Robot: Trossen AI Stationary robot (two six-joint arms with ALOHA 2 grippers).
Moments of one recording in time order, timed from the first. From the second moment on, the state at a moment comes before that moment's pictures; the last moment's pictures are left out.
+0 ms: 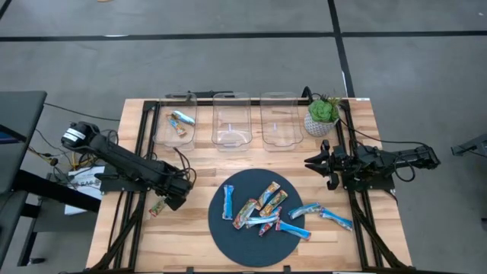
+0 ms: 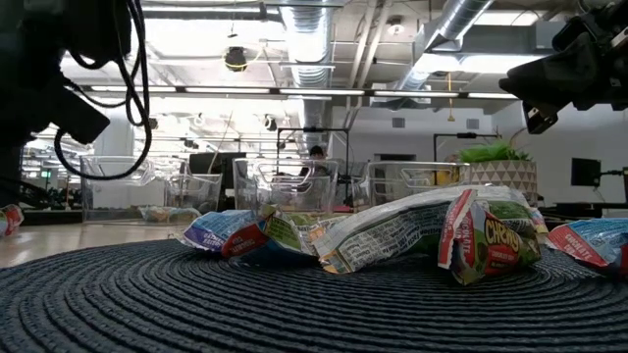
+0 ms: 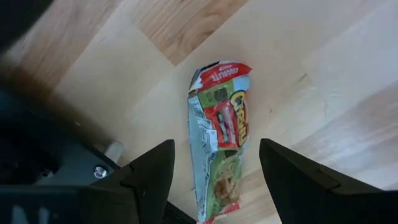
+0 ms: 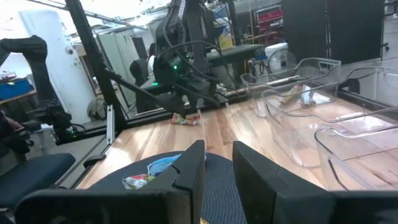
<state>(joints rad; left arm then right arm) -0.36 1.30 0.66 -1.03 0.17 -1.19 0.15 0.02 0.02 0.01 0.13 0.20</state>
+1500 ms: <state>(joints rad) -0.34 1.46 0.66 -0.85 0.13 -1.20 0.15 0.02 0.02 0.01 0.13 0.20</state>
